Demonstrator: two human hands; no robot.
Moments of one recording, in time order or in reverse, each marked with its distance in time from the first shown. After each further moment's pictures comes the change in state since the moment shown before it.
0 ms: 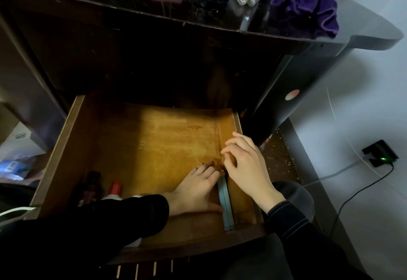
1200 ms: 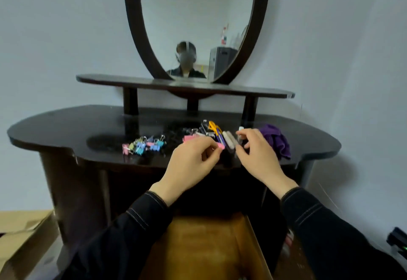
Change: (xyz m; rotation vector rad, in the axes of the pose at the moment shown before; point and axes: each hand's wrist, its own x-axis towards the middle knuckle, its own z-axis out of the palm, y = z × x) left_hand -0.004 0.034 -0.371 0.016 0.897 0.098; right_hand 0.155 -0.091 -0.203 0.134 0.468 -0.052
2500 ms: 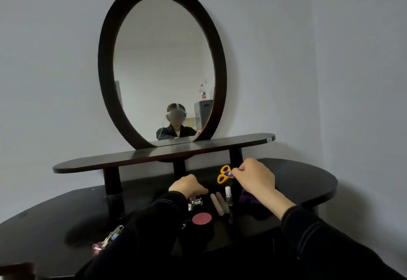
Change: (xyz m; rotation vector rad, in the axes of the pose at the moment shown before) left_hand 0.170 -0.065 0.070 0.338 -0.687 -0.645; right_hand 0.104 0.025 -0.032 -0.098 0.029 0.445
